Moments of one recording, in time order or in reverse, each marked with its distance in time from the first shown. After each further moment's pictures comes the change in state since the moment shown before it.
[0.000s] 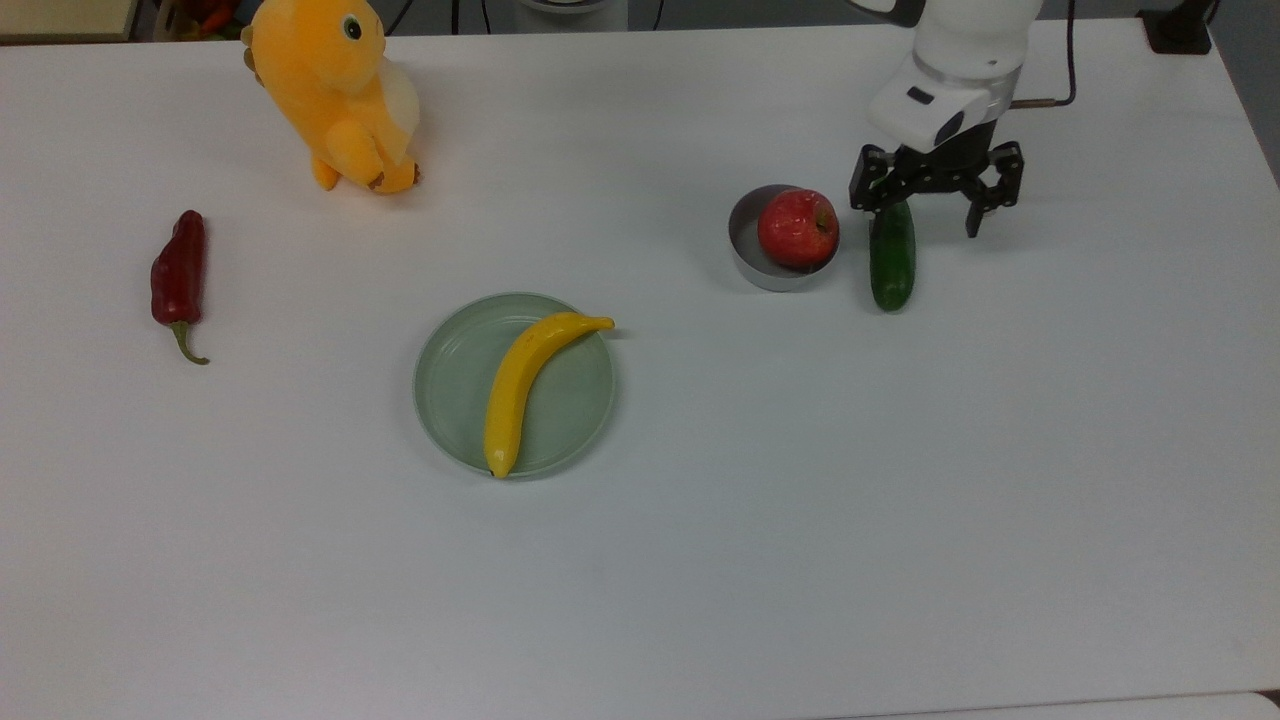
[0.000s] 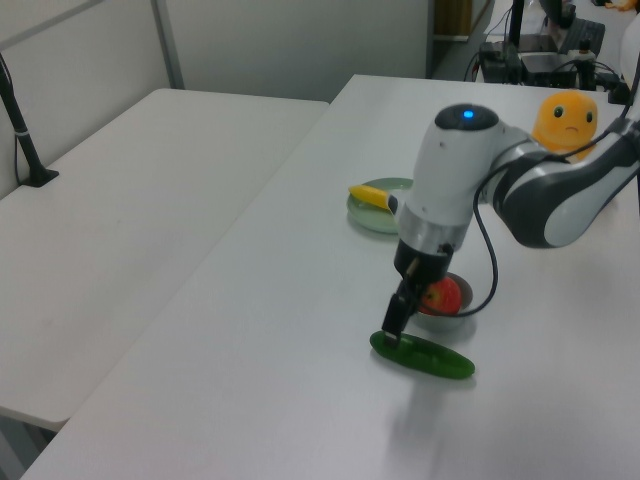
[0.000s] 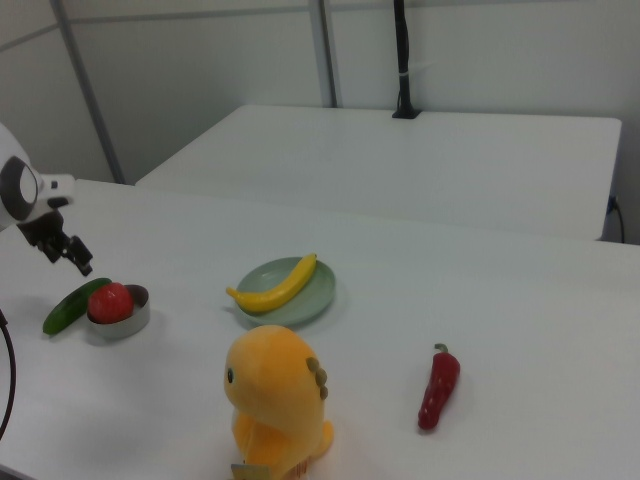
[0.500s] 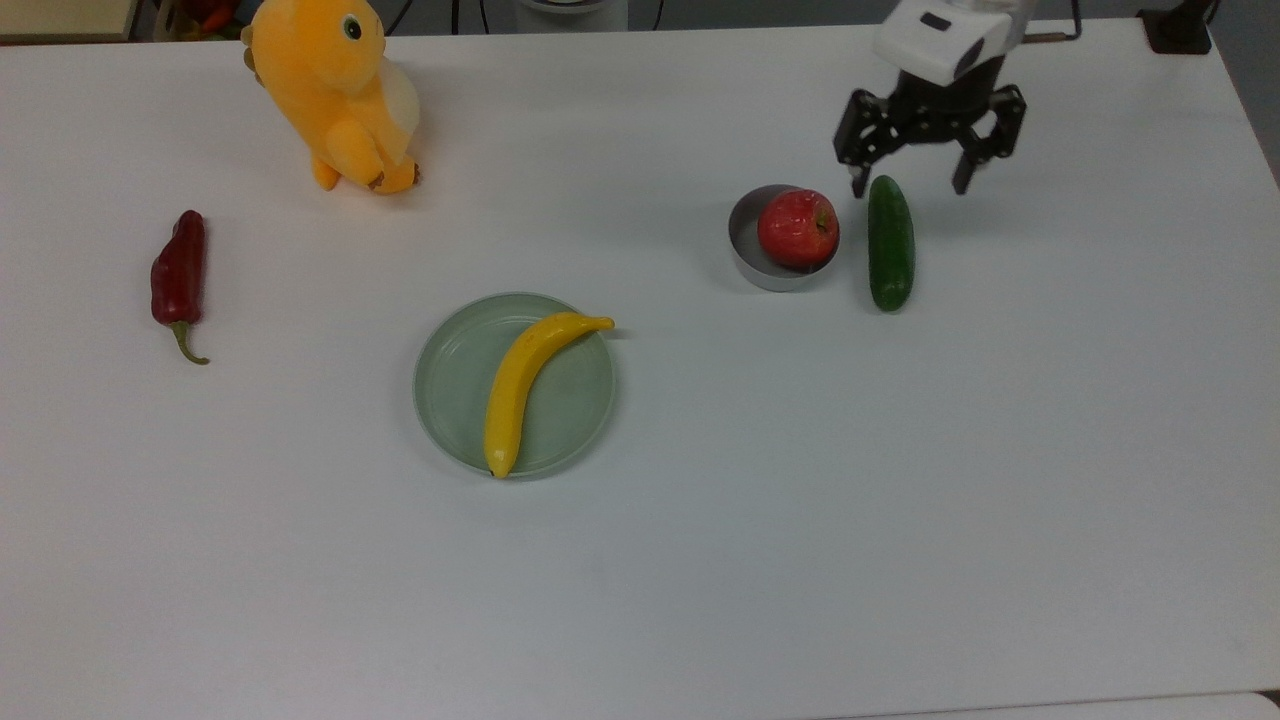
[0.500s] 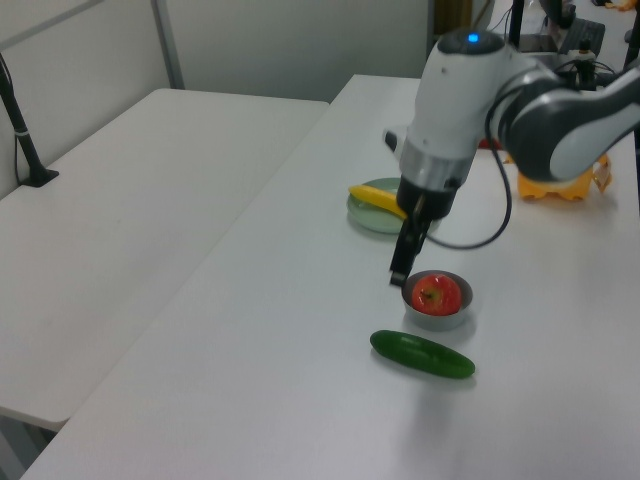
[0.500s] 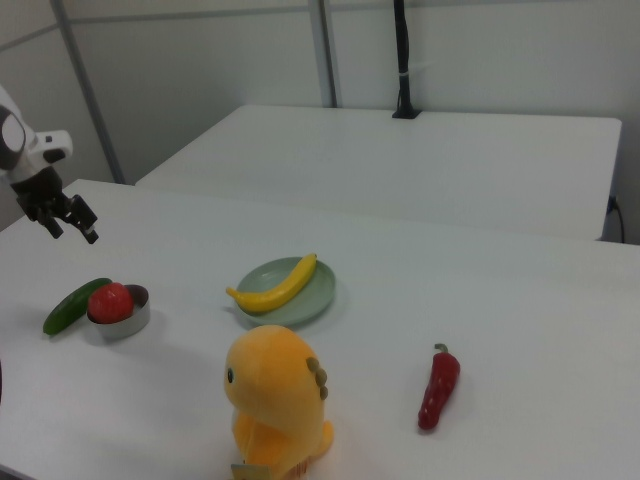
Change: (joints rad) arm -0.036 -0.118 -0.004 0.076 -0.031 -0.264 -0.150
